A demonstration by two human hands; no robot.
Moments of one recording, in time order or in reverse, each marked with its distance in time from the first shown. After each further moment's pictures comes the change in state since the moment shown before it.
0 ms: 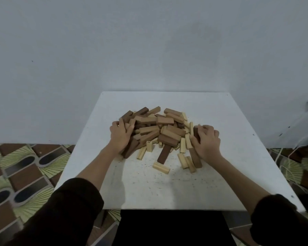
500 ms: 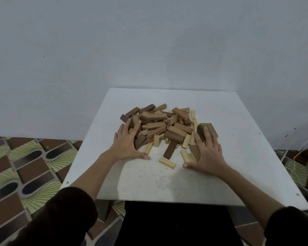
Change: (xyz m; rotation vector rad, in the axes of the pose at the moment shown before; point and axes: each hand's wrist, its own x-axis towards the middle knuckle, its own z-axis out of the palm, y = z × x) left_hand -0.044 -0.023 -0.011 0.305 -0.234 0.310; right_hand -0.036 0.007 0.011 -0.192 -0.312 -0.177
